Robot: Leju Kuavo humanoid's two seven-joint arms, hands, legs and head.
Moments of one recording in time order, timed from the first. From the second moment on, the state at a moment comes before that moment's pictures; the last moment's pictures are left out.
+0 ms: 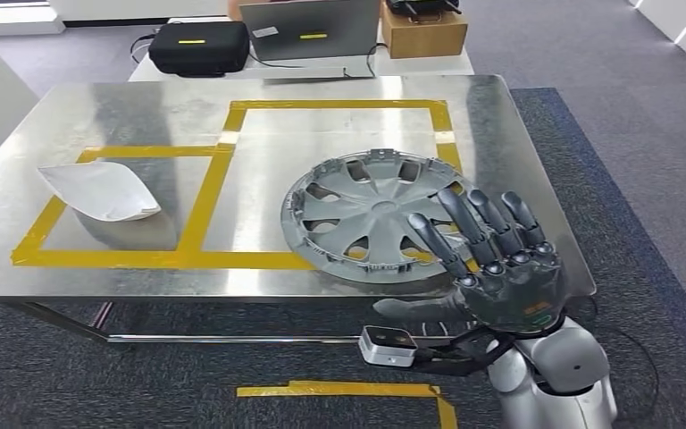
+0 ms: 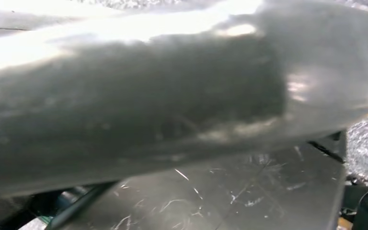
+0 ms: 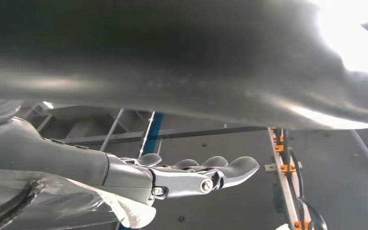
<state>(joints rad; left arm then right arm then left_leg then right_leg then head) -0.10 -0.09 -0.67 -0.18 0.01 0.15 -0.33 0.01 0.20 0.05 -2.02 1.57 -0.70 -0.62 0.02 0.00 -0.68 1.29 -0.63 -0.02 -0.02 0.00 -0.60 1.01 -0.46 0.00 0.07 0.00</state>
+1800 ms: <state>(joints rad) -0.06 -0.10 -0.61 -0.18 0.11 0.23 -0.38 0.09 0.30 -0.65 -1.42 1.38 -0.70 -0.64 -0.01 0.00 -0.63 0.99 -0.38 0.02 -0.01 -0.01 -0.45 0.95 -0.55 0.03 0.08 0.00</state>
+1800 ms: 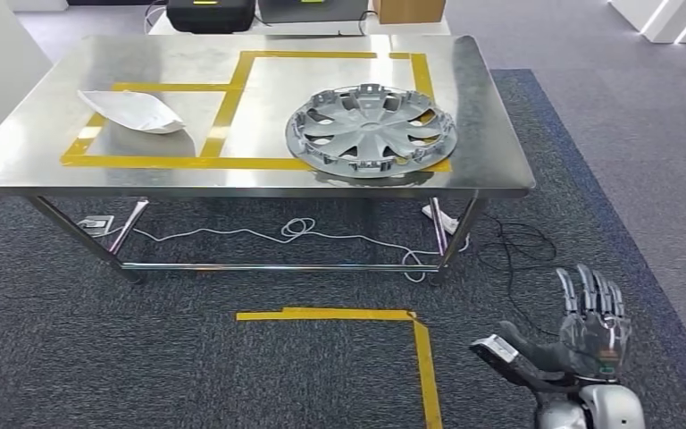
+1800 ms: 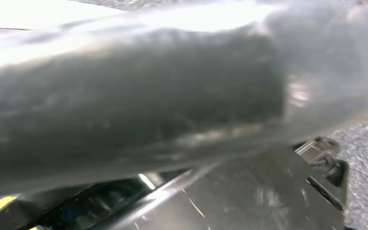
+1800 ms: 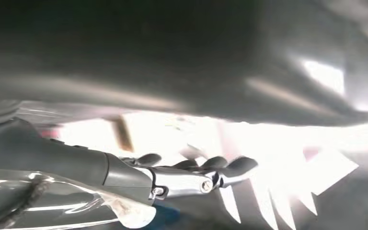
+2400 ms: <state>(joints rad) -0.05 -0.11 -0.57 -0.18 0.14 0.29 -0.40 -0.03 0.22 -1.31 -0.32 1.47 -0.38 -0.12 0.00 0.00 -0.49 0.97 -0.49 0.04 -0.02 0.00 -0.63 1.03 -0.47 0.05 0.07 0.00</state>
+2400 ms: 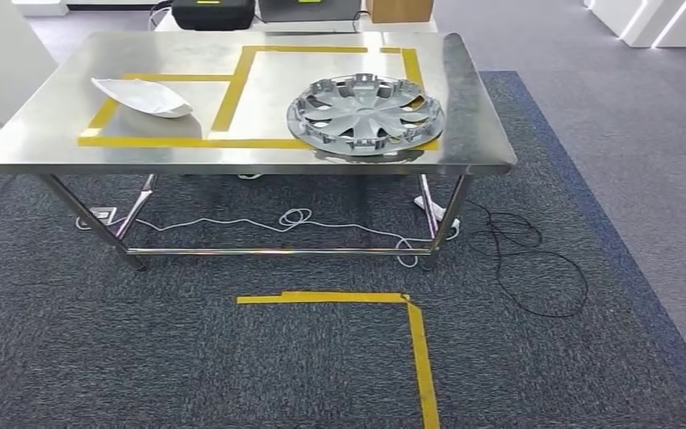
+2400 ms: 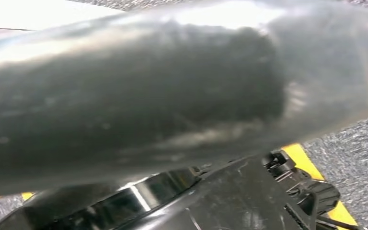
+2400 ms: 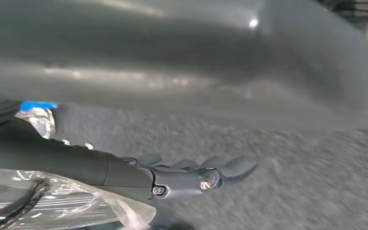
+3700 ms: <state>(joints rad) -0.05 -0.12 -0.57 -0.18 0.14 0.31 -0.40 -0.07 0.19 -1.40 -0.22 1.41 -0.26 -0.08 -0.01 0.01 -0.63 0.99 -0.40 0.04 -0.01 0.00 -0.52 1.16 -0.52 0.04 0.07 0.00</state>
